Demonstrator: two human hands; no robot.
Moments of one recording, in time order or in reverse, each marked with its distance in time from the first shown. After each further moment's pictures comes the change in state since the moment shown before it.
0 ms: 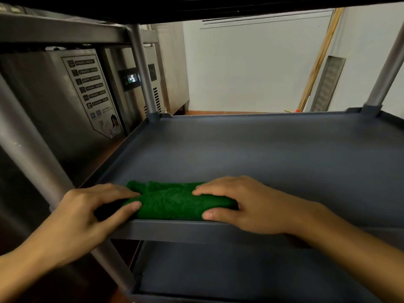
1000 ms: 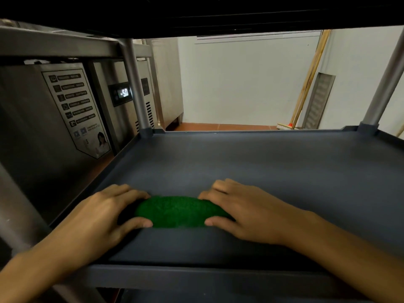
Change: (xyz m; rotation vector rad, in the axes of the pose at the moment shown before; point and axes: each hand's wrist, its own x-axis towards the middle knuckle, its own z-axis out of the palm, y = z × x) left_hand 0.067 -0.022 0.022 0.237 -0.161 0.003; right_hand 0.034 0.034 -0.015 -0.434 0.030 -0.033
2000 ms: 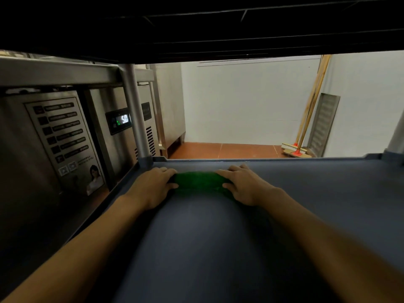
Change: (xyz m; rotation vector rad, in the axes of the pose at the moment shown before) left_hand 0.209 -0.064 0.056 0.043 -0.023 -0.142; right_hand 0.130 0.155 0.028 0.021 -0.036 0.387
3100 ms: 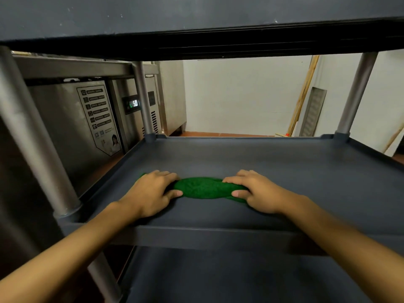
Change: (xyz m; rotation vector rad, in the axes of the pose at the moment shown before) left_hand -0.183 0.100 -0.032 0.003 0.019 0.134; right_hand -0.212 -0.031 -0.022 0.226 -0.054 -0.078
